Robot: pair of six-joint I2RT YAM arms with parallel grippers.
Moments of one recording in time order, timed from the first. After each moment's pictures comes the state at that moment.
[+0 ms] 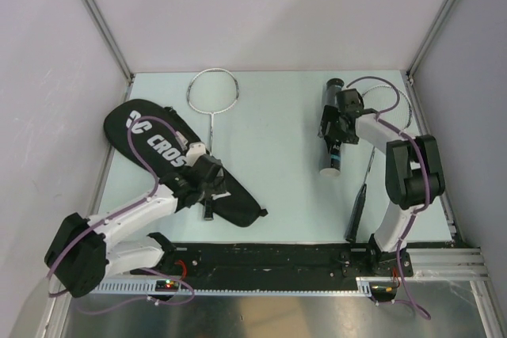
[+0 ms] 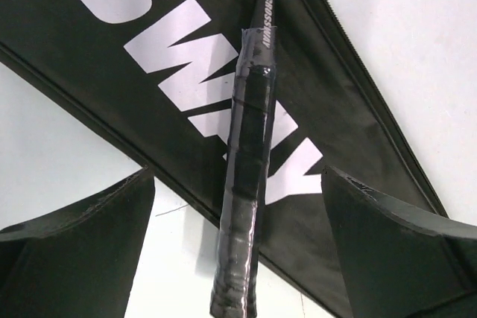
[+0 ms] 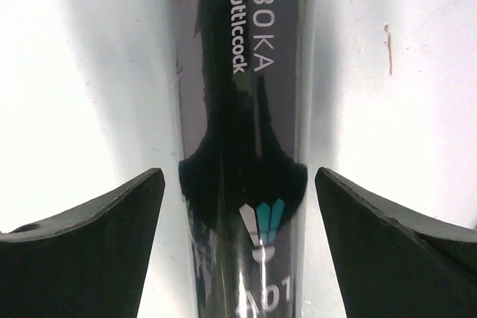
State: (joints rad) left arm -0.69 1.09 0.60 -0.53 -0.48 -0.73; right arm 0.21 1.84 1.22 -0.37 0.09 0.40
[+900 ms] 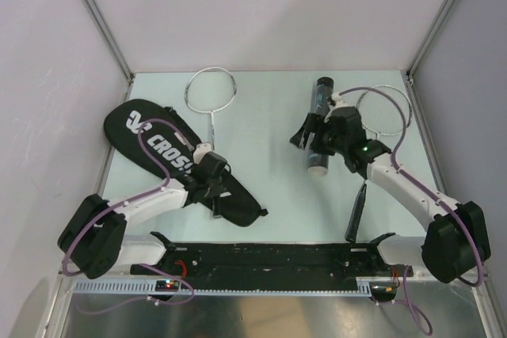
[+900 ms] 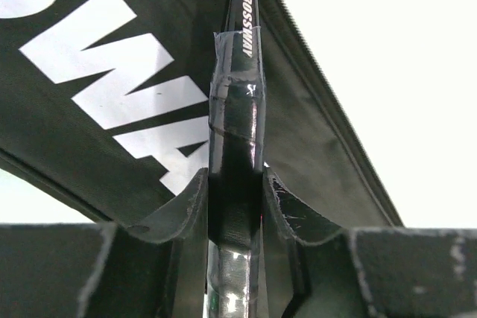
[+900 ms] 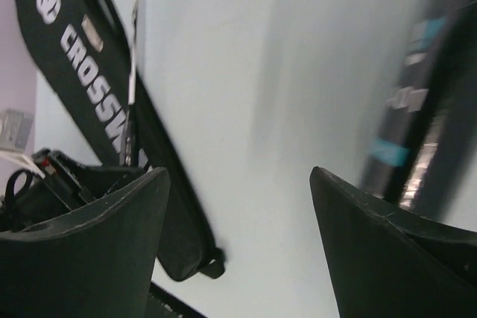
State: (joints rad) left arm -0.65 1.28 0.57 -0.32 -0.36 -0.79; right arm 0.42 1.27 0.94 -0.25 -0.13 0.60
